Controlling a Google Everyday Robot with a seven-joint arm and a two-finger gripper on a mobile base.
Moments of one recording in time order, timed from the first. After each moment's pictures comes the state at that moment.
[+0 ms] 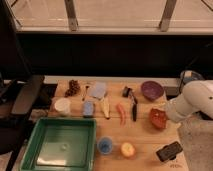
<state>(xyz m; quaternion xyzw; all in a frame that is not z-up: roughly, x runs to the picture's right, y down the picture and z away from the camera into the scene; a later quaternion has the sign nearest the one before) 0.276 0.156 0.677 -0.27 -0.14 -0.06 0.95</state>
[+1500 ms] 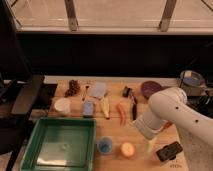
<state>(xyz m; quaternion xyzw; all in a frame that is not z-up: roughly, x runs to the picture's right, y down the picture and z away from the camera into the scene) 0.143 0.230 0.629 -0.33 -0.23 -0.23 0.89</state>
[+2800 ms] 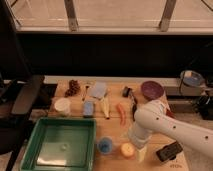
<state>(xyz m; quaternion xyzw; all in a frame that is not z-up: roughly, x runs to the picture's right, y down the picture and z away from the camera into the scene) 0.121 0.298 0.692 -0.38 -0.21 -0.20 0.88</state>
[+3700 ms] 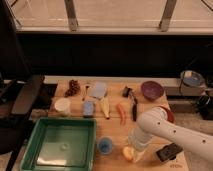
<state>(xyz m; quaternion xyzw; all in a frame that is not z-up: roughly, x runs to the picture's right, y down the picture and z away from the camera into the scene) 0.129 0.321 0.723 -0.37 -0.23 -0.19 0.88</state>
